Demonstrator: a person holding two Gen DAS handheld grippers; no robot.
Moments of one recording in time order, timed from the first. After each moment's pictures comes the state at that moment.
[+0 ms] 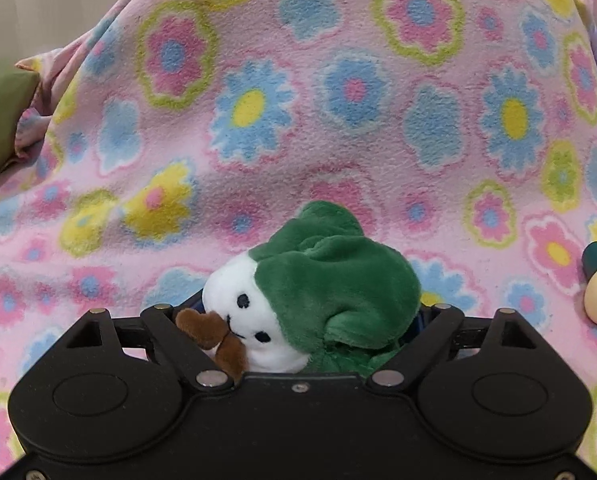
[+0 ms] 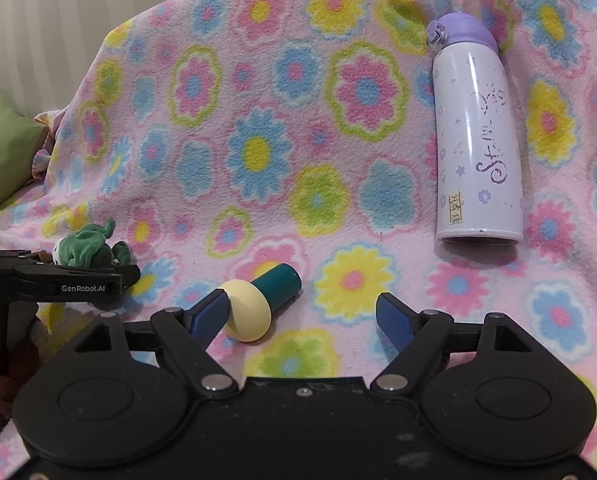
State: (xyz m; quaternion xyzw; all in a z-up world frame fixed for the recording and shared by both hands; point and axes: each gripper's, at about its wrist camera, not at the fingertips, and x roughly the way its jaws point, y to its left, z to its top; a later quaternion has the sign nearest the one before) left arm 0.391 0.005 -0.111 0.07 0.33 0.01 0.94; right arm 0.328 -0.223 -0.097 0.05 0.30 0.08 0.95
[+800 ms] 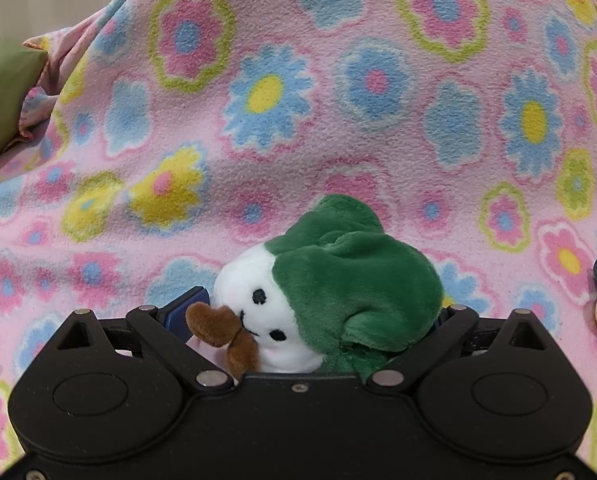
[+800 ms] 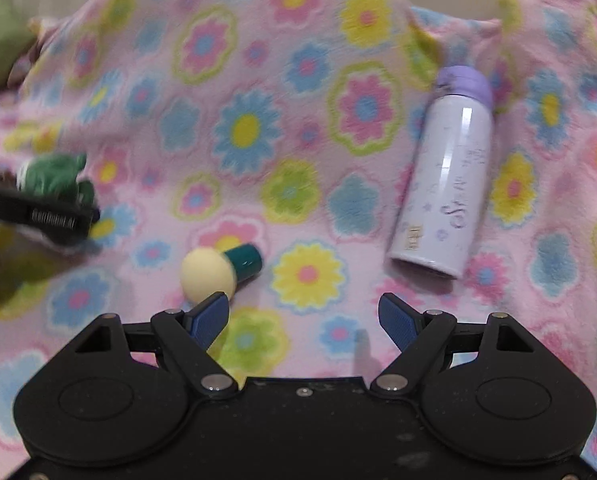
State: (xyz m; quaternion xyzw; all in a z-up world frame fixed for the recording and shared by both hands) left arm 0.404 0.018 -0.115 0.05 0.35 0.02 0.94; right arm 0.326 -0.189 -0.085 -0.12 0.33 0.03 0.94
